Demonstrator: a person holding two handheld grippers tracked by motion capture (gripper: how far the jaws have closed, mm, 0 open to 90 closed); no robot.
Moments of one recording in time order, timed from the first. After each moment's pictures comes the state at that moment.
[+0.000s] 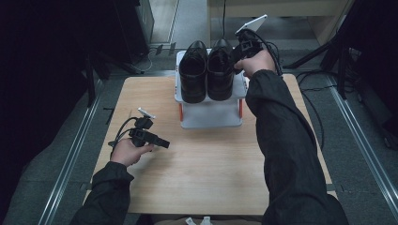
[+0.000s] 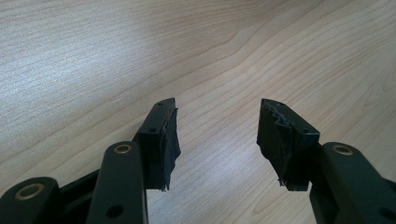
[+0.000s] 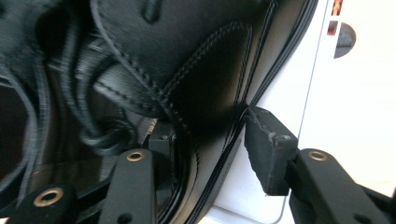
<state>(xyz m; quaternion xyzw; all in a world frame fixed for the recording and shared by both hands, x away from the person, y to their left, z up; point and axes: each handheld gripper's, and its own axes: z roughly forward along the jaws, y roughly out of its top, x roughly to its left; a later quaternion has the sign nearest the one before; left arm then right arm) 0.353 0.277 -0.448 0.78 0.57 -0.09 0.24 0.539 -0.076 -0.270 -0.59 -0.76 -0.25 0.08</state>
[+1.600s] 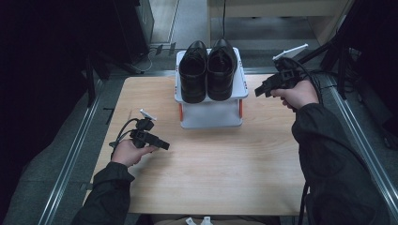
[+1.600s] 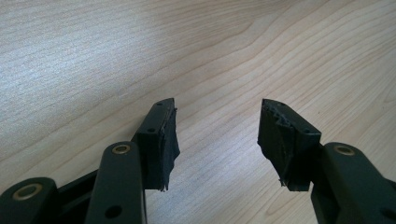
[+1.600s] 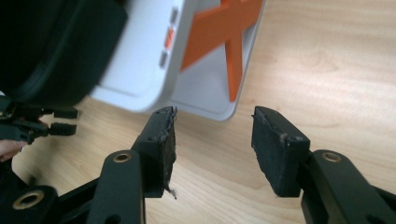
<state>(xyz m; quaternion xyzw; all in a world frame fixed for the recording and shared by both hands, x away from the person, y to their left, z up) 0.354 0.277 -0.458 0.79 0.57 -0.09 0.22 0.485 -0.186 -0.328 -0.56 -0.77 -0.28 0.10</state>
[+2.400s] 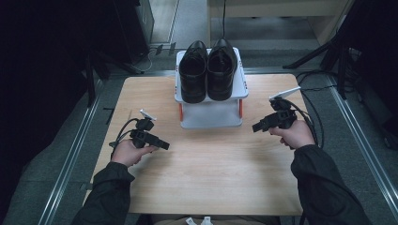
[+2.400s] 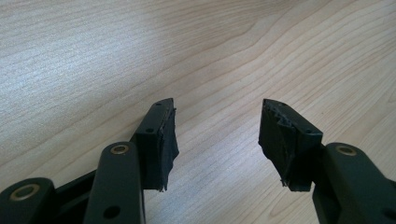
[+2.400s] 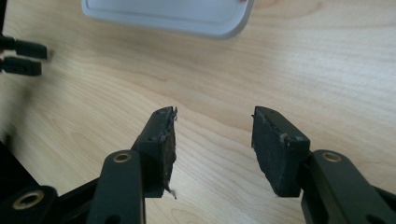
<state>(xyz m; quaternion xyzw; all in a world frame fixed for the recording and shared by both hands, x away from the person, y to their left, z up) 0.354 0.277 -0.458 0.79 0.56 -0.09 0.22 0.423 -0.189 -0.422 -0.55 -0.78 -0.27 0.14</state>
